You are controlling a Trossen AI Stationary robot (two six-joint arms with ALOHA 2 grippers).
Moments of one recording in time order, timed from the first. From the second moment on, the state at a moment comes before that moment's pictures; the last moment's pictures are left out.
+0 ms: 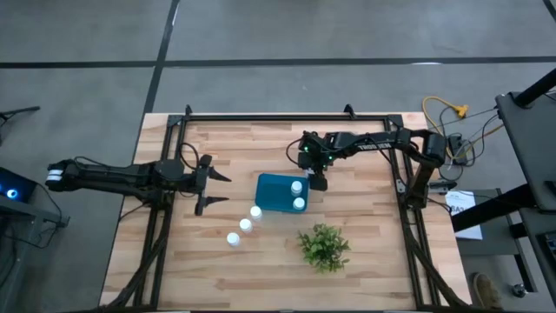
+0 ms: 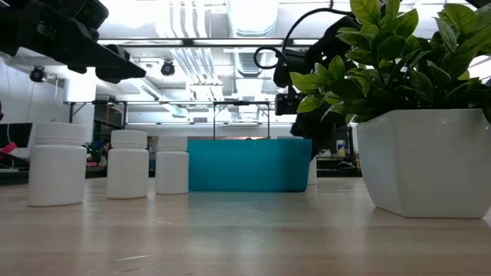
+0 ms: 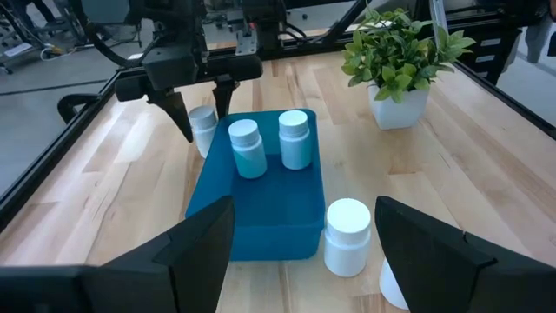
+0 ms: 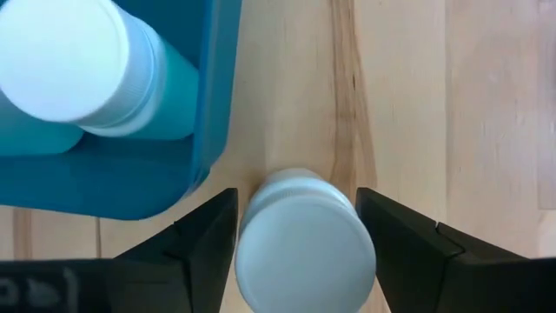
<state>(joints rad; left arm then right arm) -0.01 0.52 0.33 -0.11 0.02 0.11 -0.33 1.80 1.12 -0.55 -0.16 -0.26</state>
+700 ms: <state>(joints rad) -0.01 0.52 0.33 -0.11 0.02 0.11 -0.33 1.80 1.12 -0.55 -0.16 -0.29</state>
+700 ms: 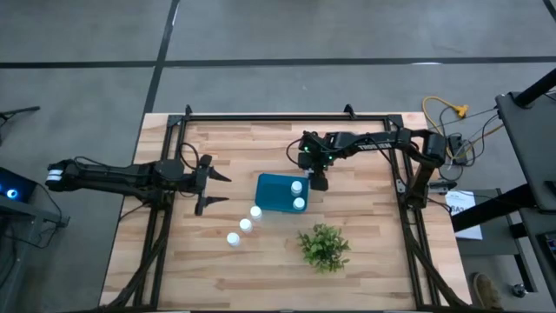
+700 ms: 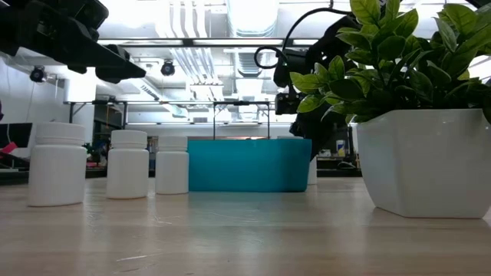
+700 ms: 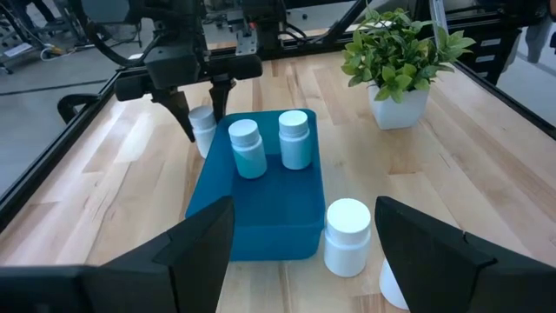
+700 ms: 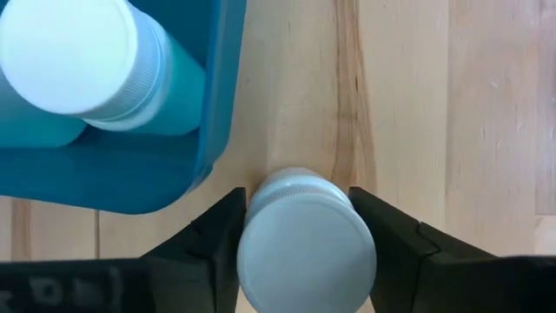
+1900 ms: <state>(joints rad) -0.01 0.52 0.33 -0.11 0.02 0.11 -0.25 1.80 1.58 -0.89 -0.17 -0.29</state>
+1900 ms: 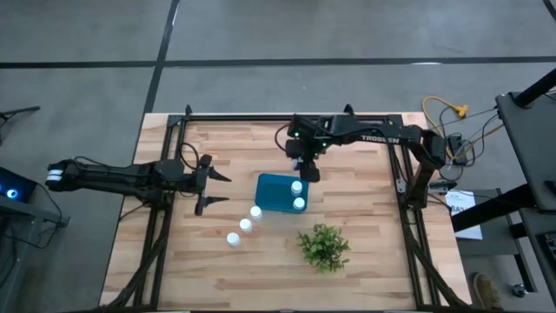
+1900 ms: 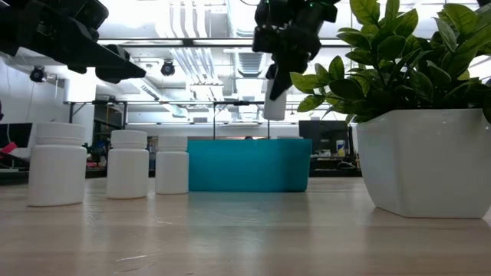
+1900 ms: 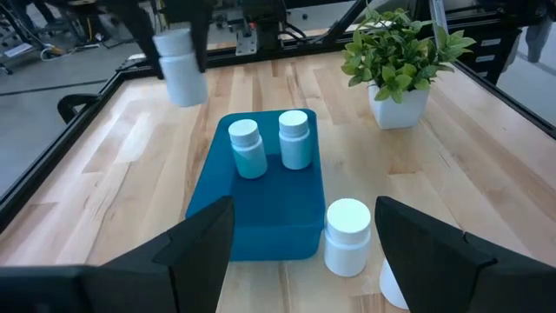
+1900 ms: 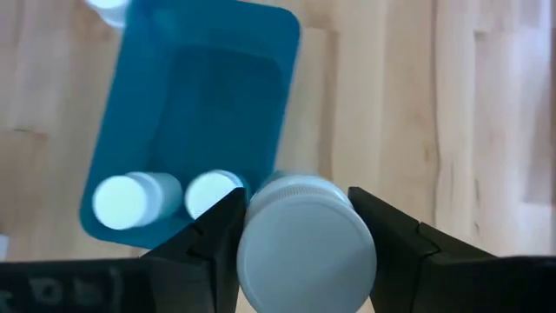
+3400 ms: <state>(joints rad) -0.01 0.58 0.33 -0.11 0.02 0.11 -0.16 2.07 1.70 -0.84 -0.29 -0.29</state>
